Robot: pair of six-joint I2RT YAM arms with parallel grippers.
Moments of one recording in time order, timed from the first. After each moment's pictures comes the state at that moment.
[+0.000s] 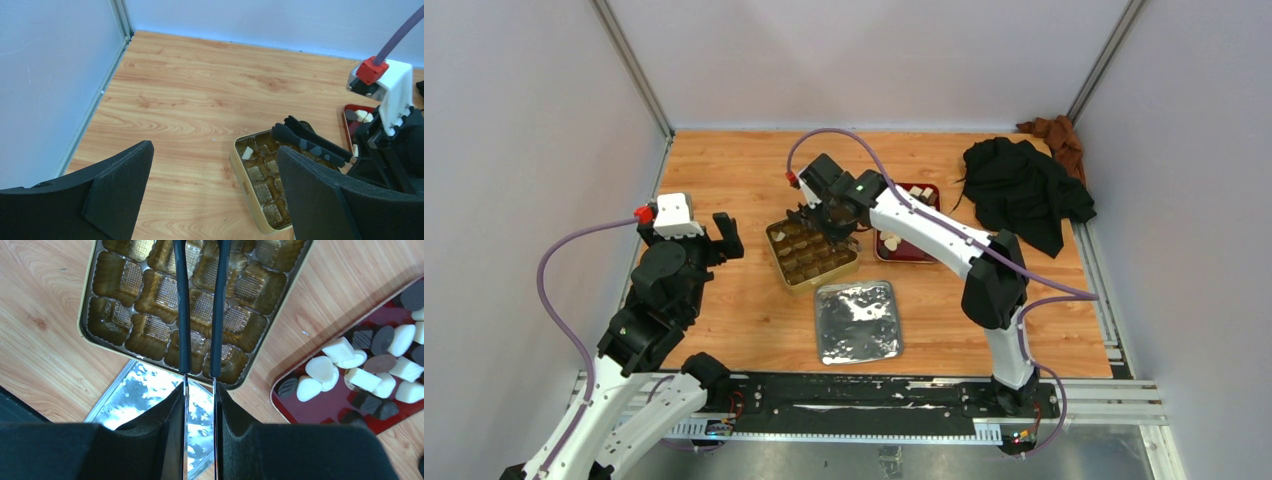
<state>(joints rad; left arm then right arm) -0.54 0.53 0.85 -0.45 -0.63 -0.16 0.89 1.99 1.91 -0.92 0.05 0.04</state>
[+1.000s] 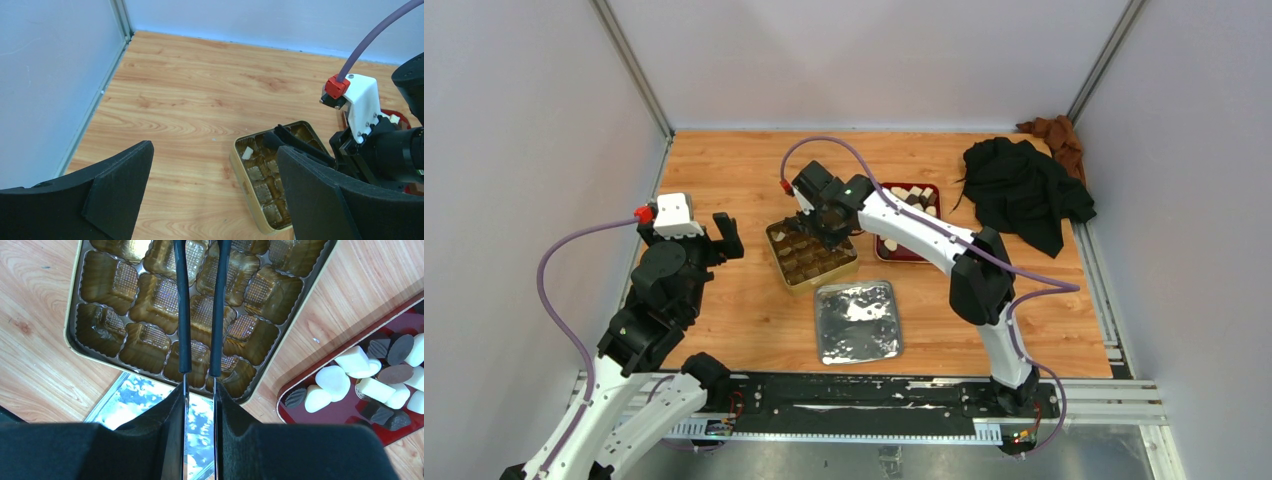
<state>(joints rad) -0.54 0.53 0.85 -0.45 -0.63 -0.16 0.91 2.08 1.96 -0.92 0.06 0.04</state>
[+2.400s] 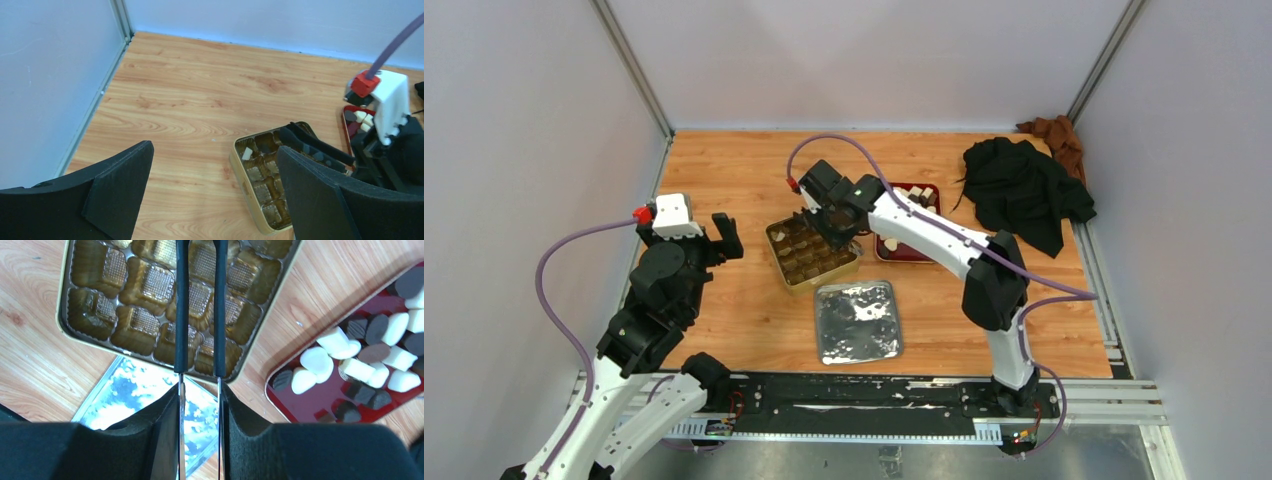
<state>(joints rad) -0.54 0.53 0.85 -0.45 -0.63 -0.16 0.91 2.02 1.91 -0.92 0.10 0.03</state>
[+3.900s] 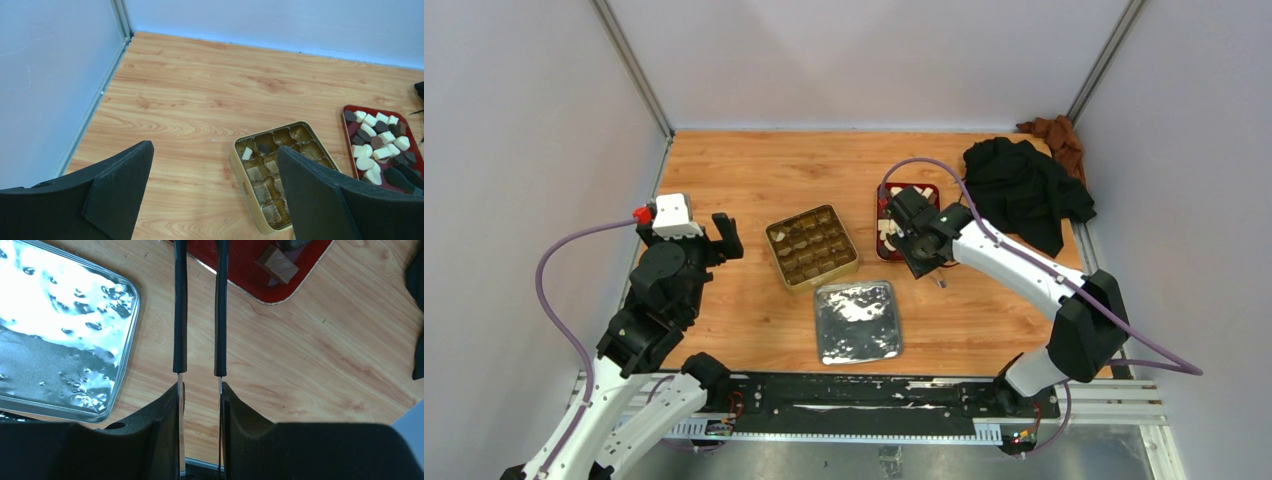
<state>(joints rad) -0.54 0.53 0.85 -0.45 -0.63 -0.16 0.72 1.49 1.23 -0.93 0.22 0.11</state>
